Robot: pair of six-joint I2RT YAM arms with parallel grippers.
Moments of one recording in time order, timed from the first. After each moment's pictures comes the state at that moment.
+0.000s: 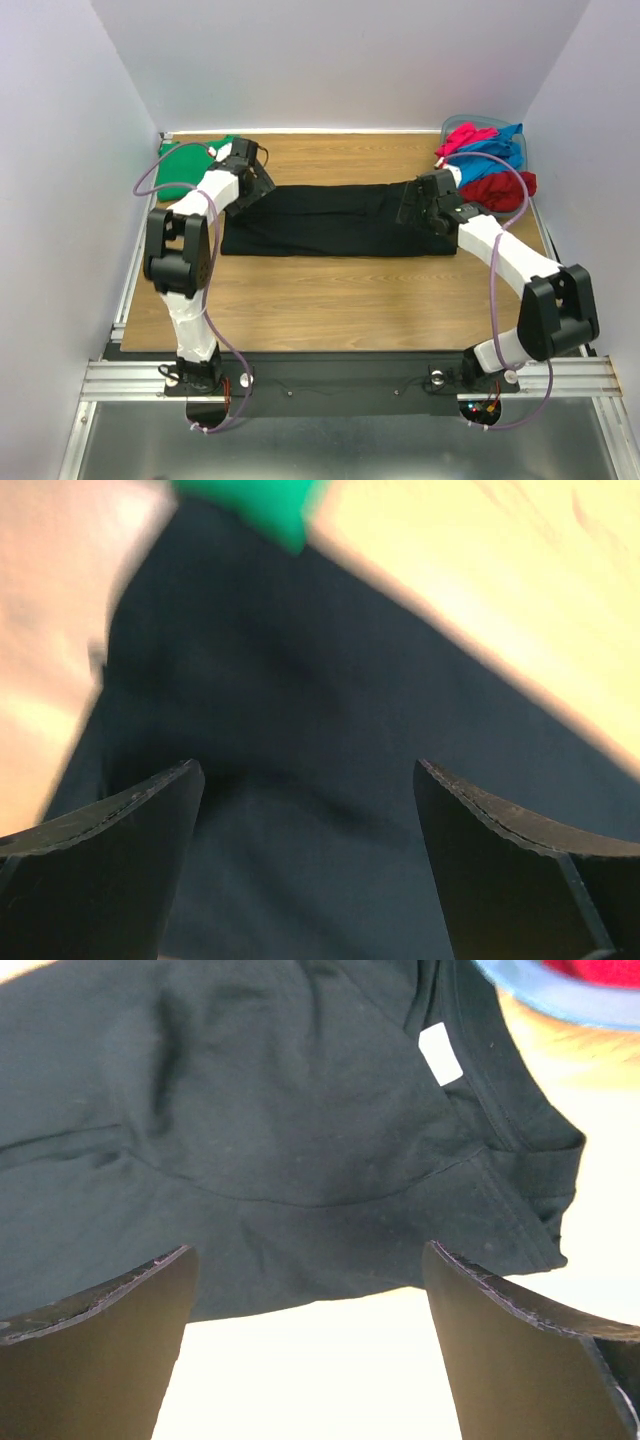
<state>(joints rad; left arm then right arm) -0.19 1.97 1.50 -0.53 -0.23 -0.75 0.34 1.44 1.03 -0.40 0.29 0.52</state>
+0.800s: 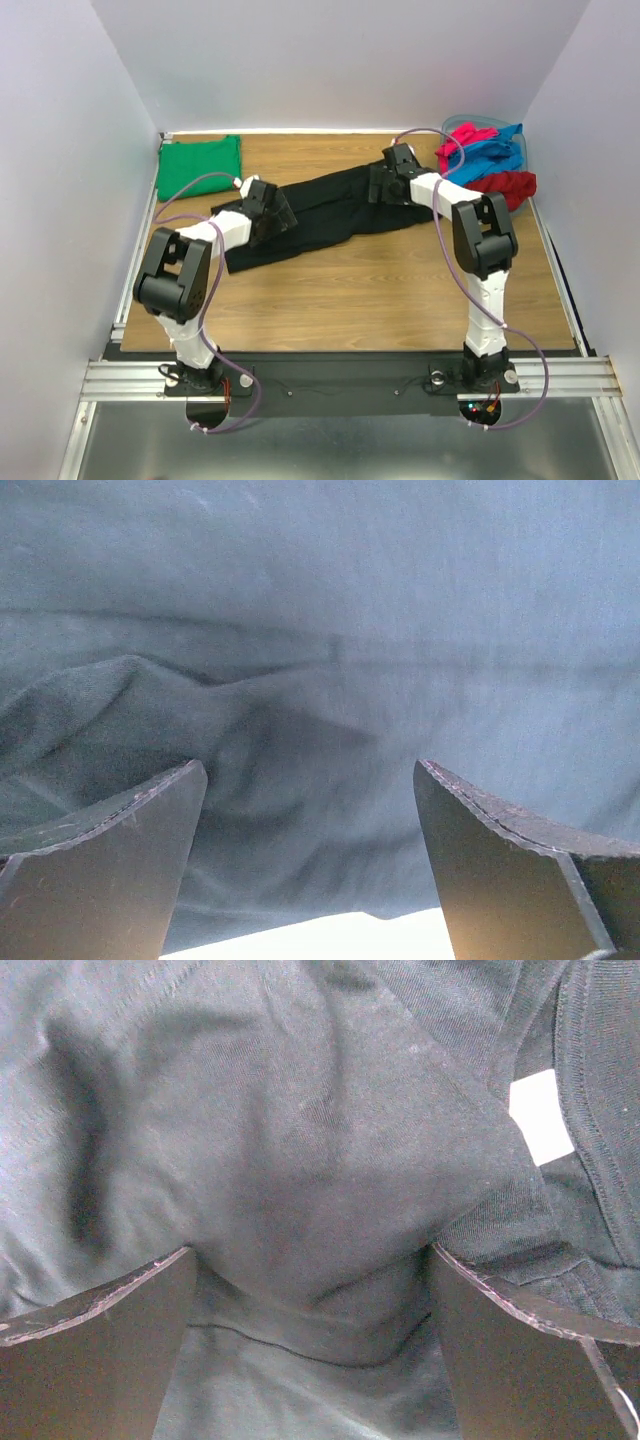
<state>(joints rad) -0.35 1.77 1.04 -0.18 -0.13 -0.73 0.33 2.11 1.53 -0.33 0.20 0.36</state>
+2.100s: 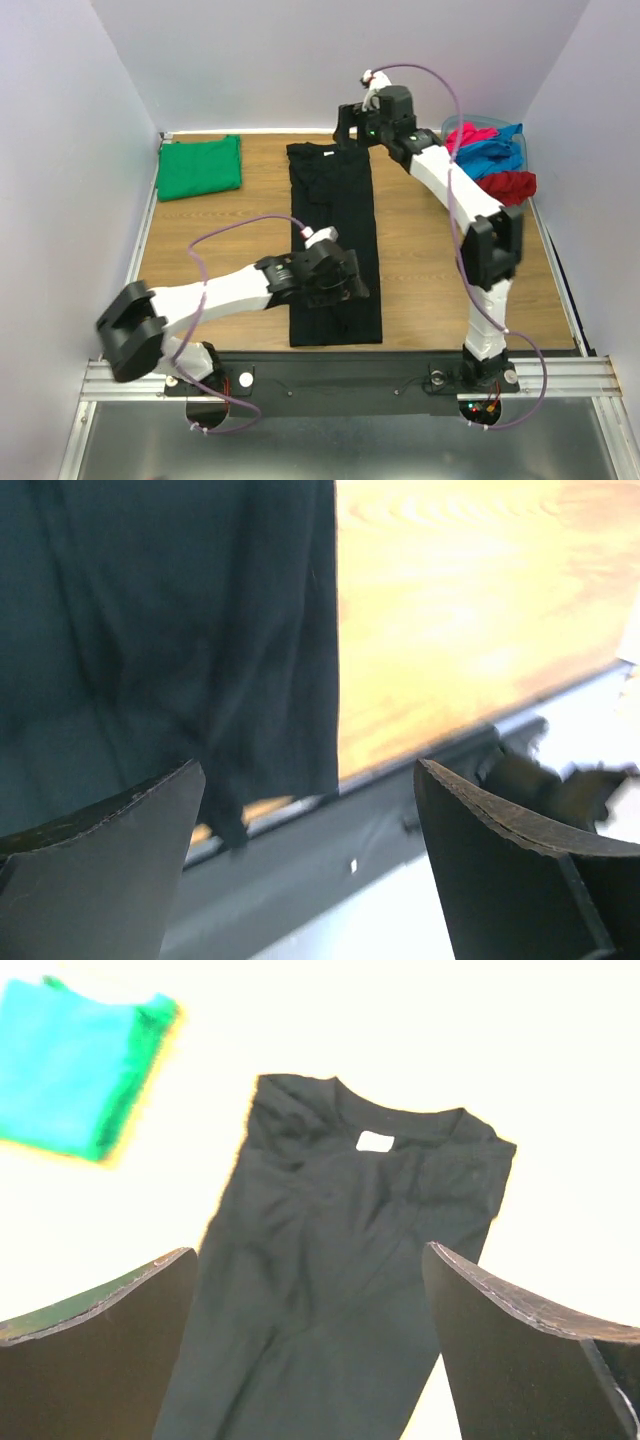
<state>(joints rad) -1.03 1.42 0.93 -0.37 -0.05 -1.10 0.42 2.12 2.03 -0.31 -0.12 0.13</state>
